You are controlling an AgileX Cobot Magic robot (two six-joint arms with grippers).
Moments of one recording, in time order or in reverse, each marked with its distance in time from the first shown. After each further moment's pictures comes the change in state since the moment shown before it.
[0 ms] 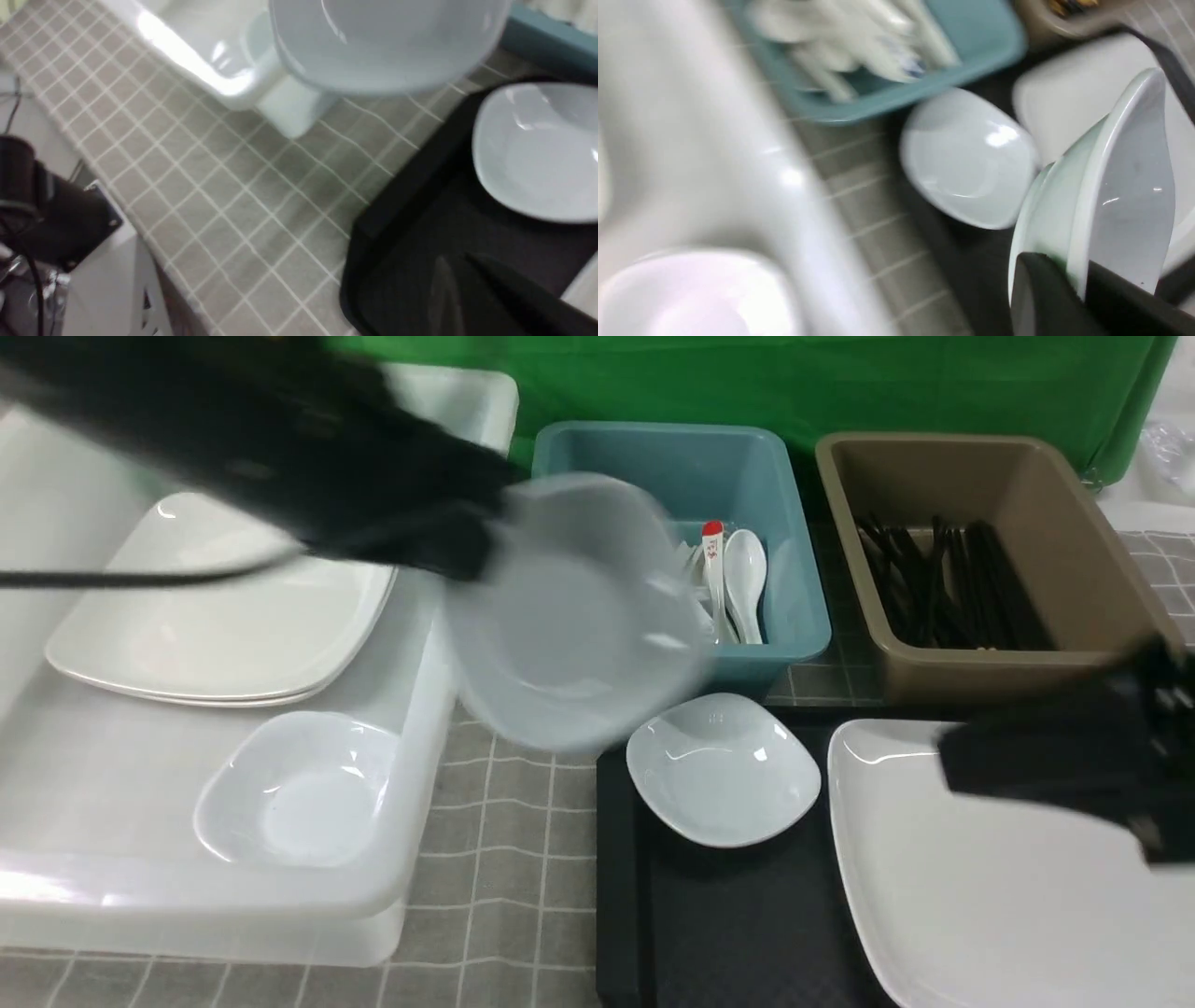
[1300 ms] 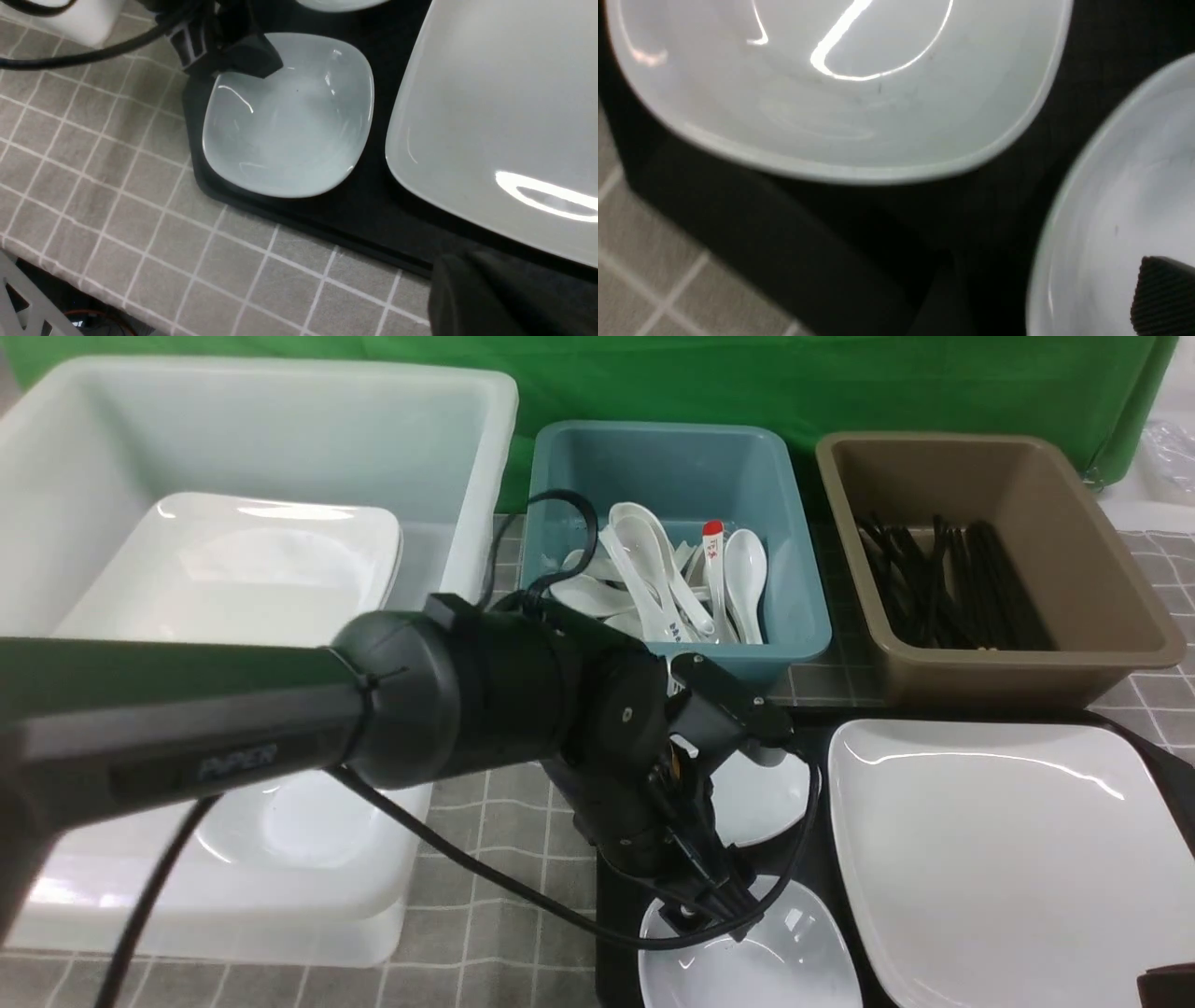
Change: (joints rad) right arm -0.066 -0.403 0.437 -0.368 -0.022 0.459; left arm -0.503 0.564 0.092 0.220 -0.327 0.084
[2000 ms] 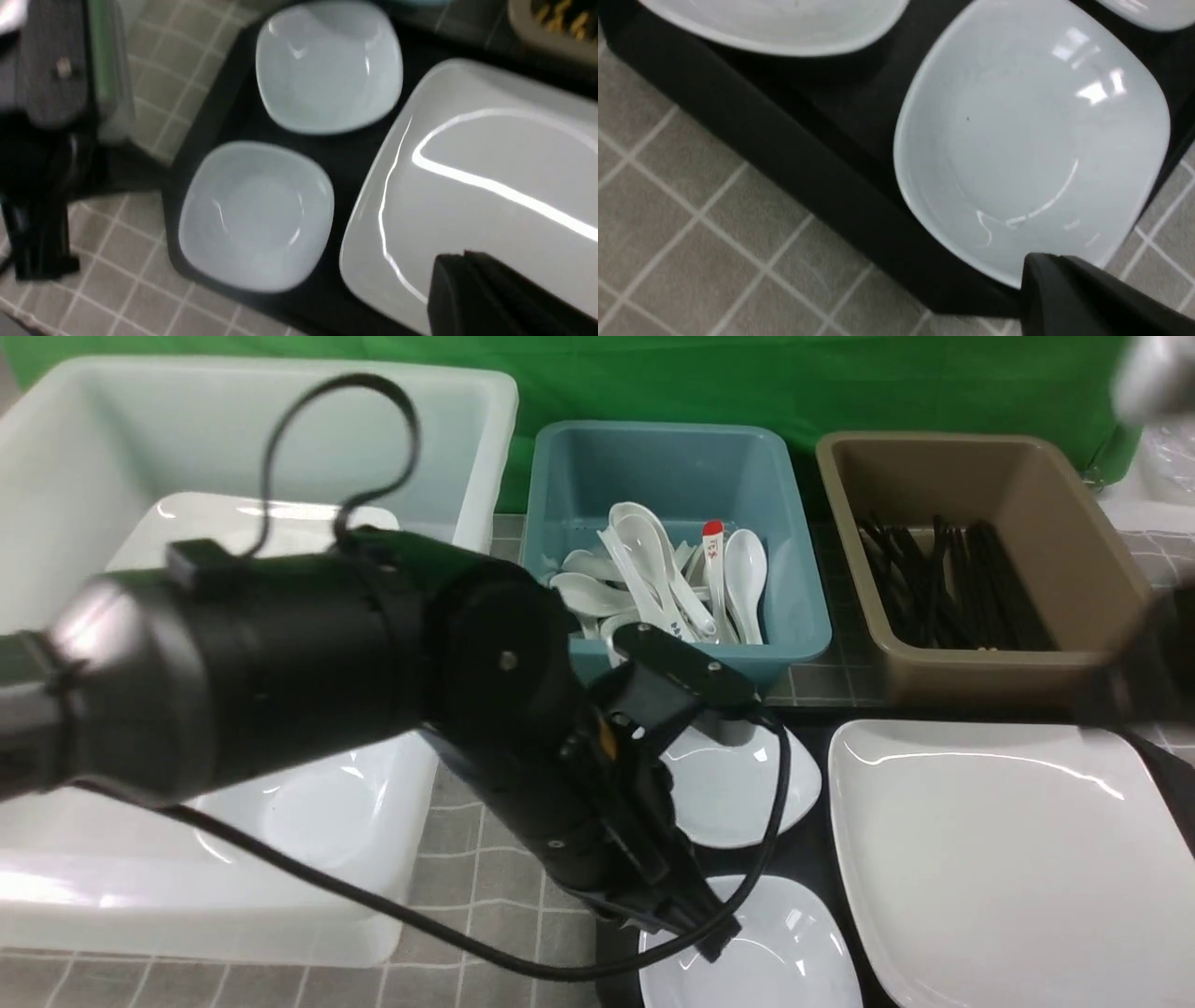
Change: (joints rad) right arm 0.000 0.398 -0.427 -0.090 0.142 -0.037; left arm 0.001 -0.245 0.080 -0.106 0.159 -0.006
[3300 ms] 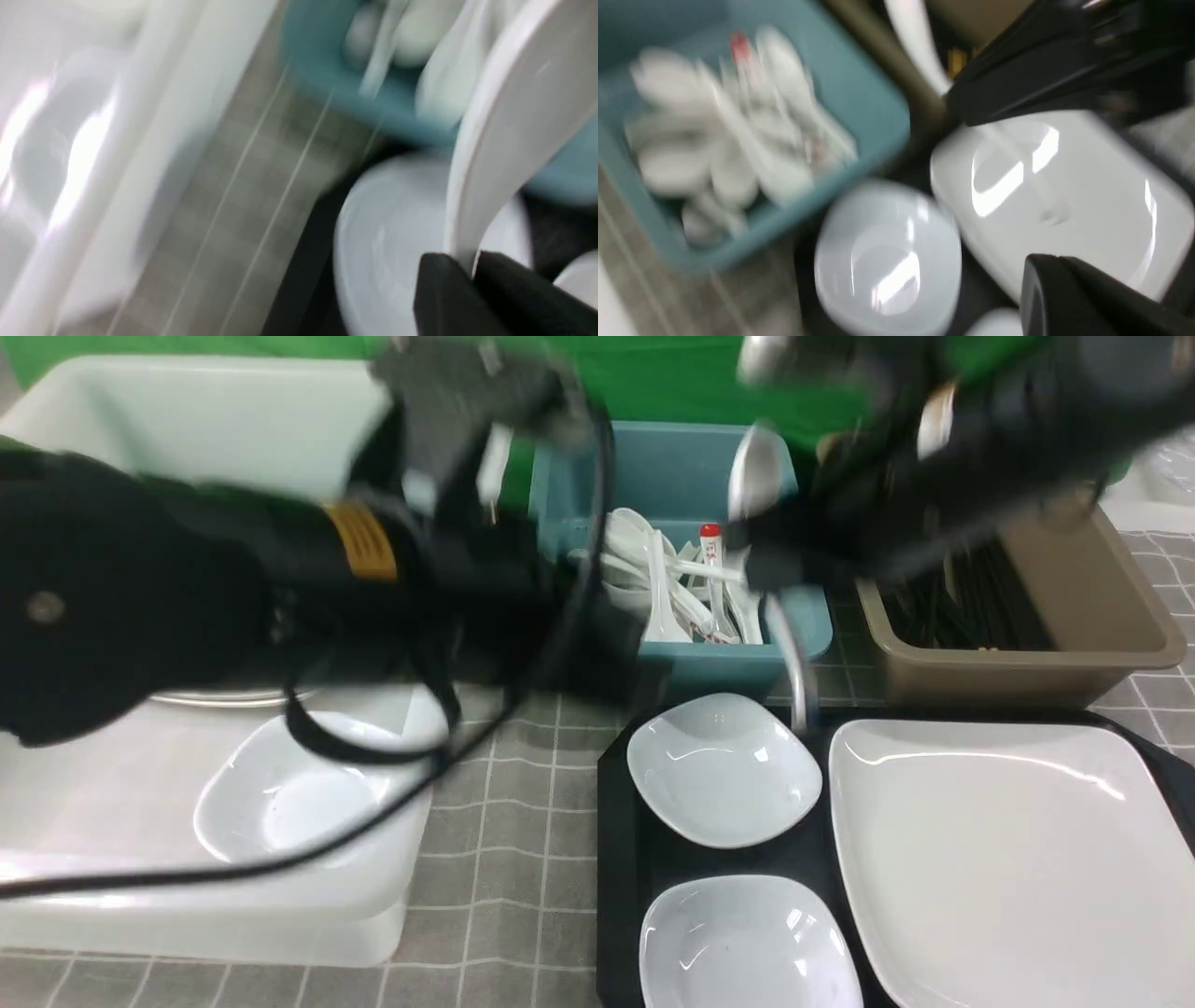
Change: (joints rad) right arm 0.111 0.611 -0.470 0.000 -0.295 0.122; left arm 0.074 -0.410 0.119 0.019 -0.468 -0.079
